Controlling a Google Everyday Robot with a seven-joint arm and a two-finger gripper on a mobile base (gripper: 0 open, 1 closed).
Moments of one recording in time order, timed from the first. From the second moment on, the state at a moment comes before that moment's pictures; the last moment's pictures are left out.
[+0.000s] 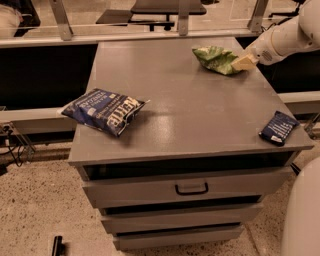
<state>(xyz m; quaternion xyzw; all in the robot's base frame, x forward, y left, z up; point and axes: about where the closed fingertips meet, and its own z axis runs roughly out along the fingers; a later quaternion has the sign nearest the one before) 0.774 -0.275 0.884 -0.46 0.79 0.01 0.41</state>
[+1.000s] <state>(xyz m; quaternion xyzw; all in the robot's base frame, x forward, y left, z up) 0.708 -0.283 0.939 -0.51 0.75 0.04 0.41</state>
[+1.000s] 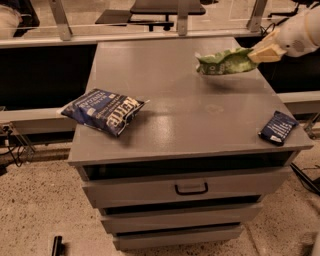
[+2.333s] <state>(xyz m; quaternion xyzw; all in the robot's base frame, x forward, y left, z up) 0.598 -0.315 0.952 -0.51 0.77 0.08 0.39</state>
